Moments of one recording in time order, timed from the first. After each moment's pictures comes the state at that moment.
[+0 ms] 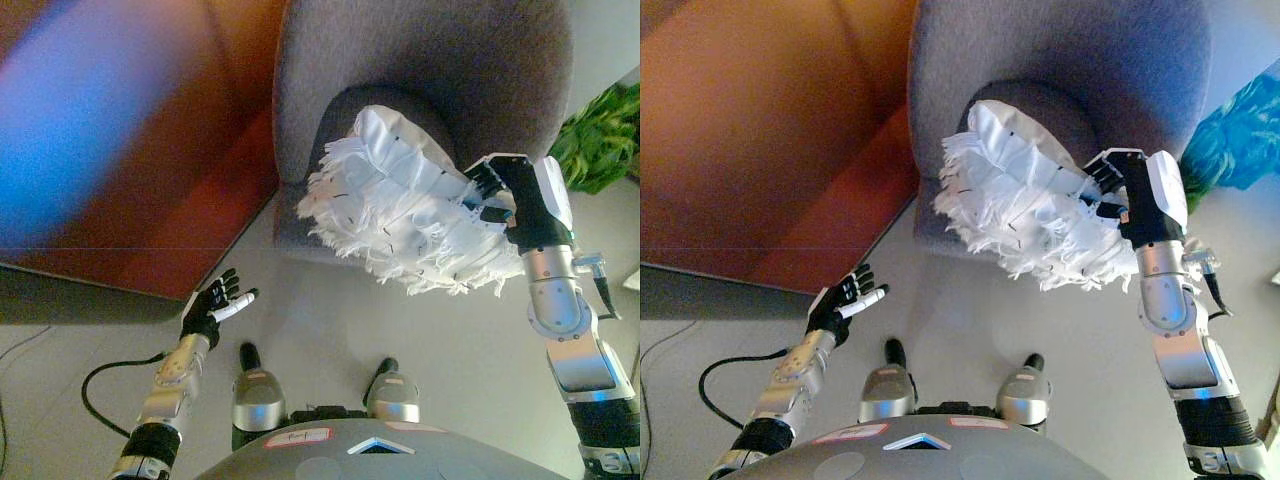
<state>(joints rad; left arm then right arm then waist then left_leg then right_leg) 0.18 0.37 -0.09 0.51 -0.39 -0.11 -0.05 0.13 -0.65 -0.03 -0.21 -0.23 -0.03 -0.17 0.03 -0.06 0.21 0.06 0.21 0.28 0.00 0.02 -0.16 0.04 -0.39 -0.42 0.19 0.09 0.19</state>
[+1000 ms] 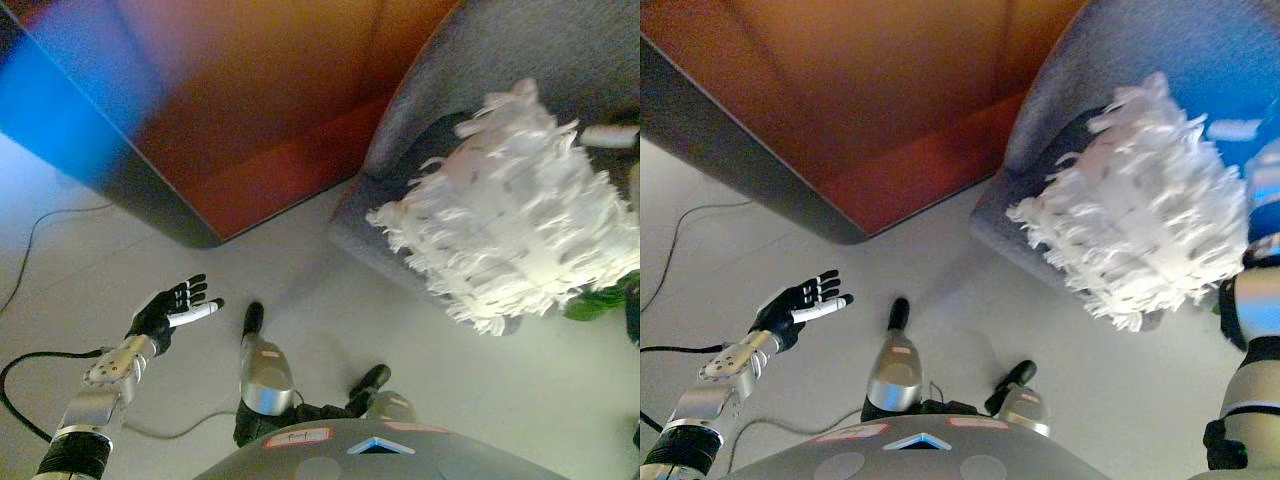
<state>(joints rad) 0.24 0.66 -0.03 0.31 -0.44 0.07 -0.21 -1.07 -0.92 0.37 1.15 0.25 0.34 -0.25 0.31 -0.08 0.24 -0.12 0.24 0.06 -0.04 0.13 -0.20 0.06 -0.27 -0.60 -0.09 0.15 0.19</state>
